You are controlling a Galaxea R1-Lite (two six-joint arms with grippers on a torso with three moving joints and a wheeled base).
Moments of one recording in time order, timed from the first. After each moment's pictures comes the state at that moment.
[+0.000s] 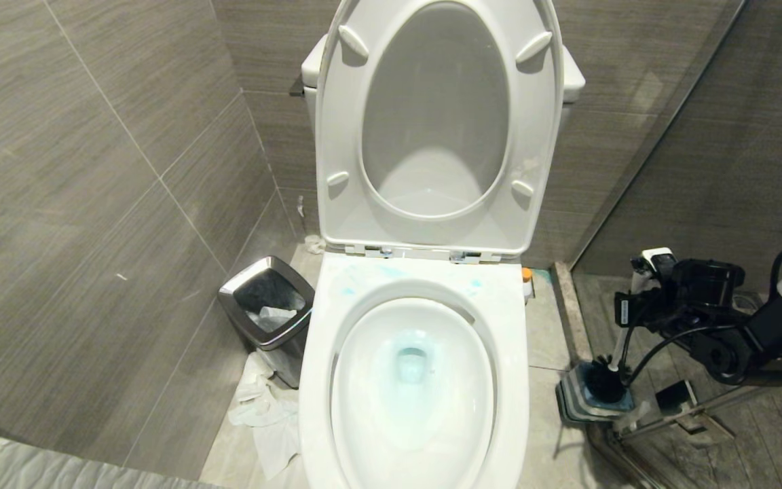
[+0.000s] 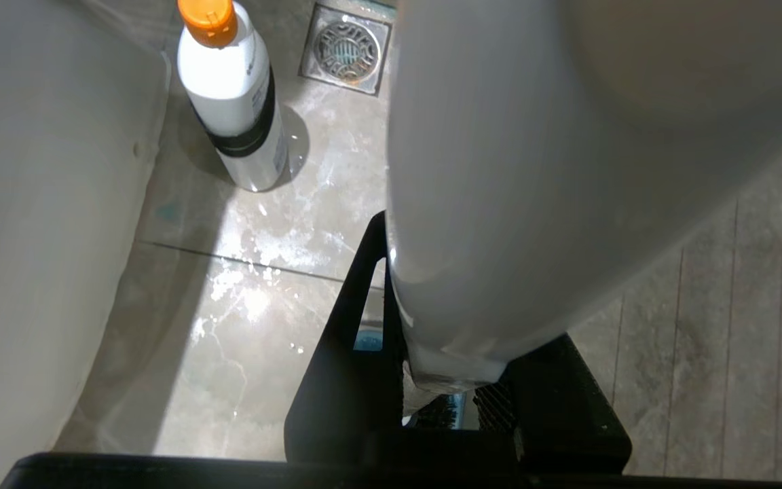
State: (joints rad) left arm 0.01 0.00 0.00 0.00 0.00 0.00; right arm -0.12 2.24 -0.95 -0.96 -0.01 -0.17
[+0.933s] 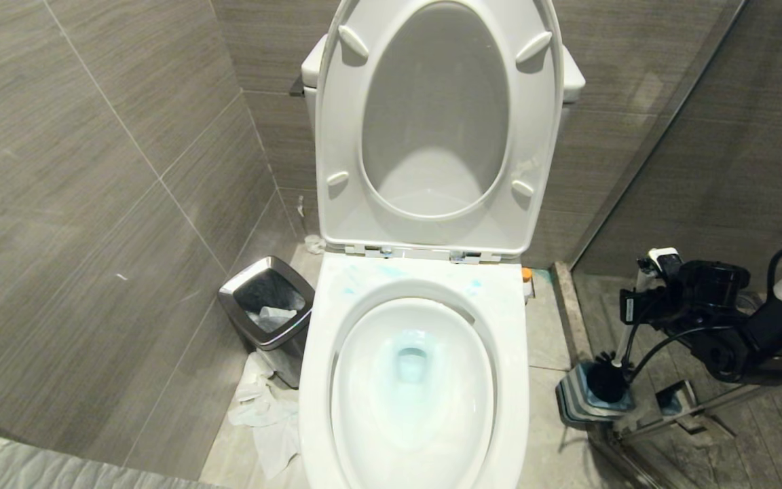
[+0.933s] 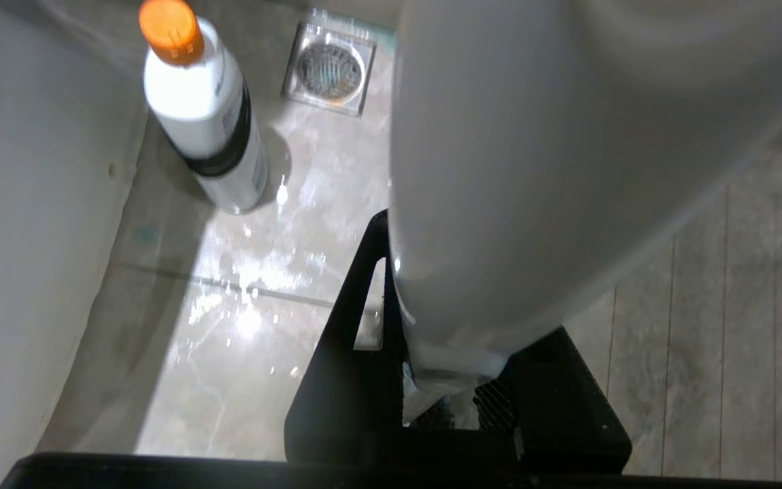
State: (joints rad) left arm 0.01 0.00 0.00 0.00 0.00 0.00; right arm -0.17 2.30 -1.00 -1.01 0.02 -0.18
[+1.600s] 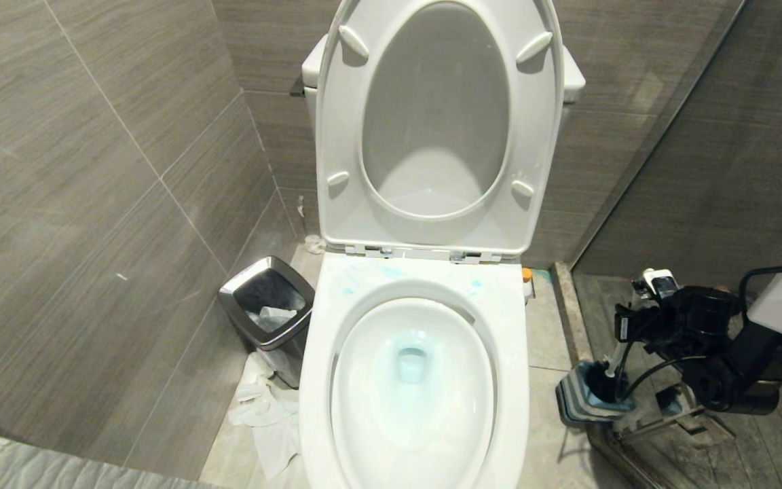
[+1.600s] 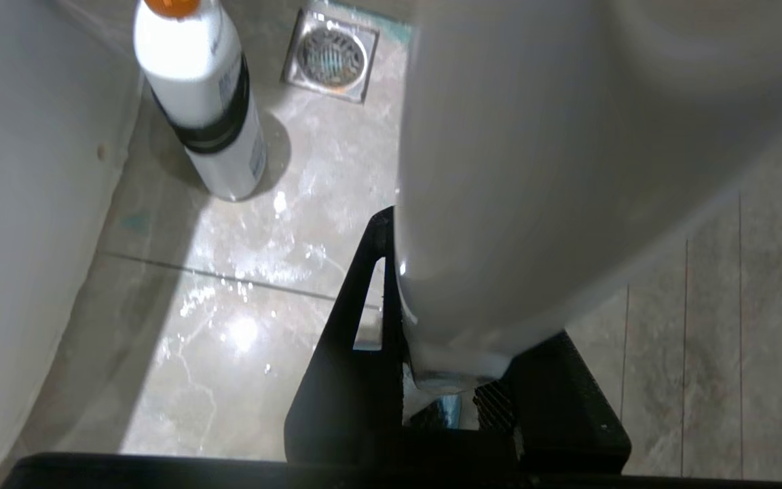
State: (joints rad) left arm 0.01 0.00 0.00 0.00 0.00 0.00; right arm -0.17 2.40 -0.91 -1.22 0.02 -0.20
